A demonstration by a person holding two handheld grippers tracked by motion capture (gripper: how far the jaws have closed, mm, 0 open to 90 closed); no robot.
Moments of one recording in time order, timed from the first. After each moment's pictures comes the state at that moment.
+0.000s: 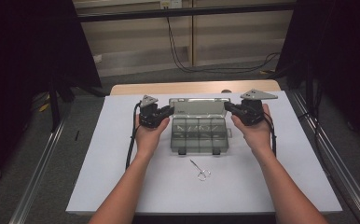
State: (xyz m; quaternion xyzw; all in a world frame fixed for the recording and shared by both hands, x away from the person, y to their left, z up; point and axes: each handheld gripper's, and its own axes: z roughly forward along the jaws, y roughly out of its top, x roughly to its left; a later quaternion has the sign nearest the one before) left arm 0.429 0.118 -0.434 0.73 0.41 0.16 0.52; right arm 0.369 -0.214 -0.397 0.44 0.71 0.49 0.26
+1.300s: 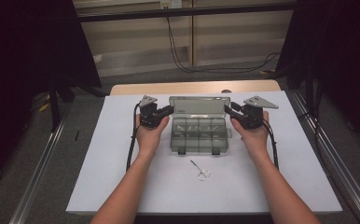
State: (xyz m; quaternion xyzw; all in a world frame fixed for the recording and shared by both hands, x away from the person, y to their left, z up) left arm 0.433 0.118 -0.438 0.72 0.42 0.15 0.53; right arm 0.380 -0.222 -0.437 0.47 0.66 0.51 0.29
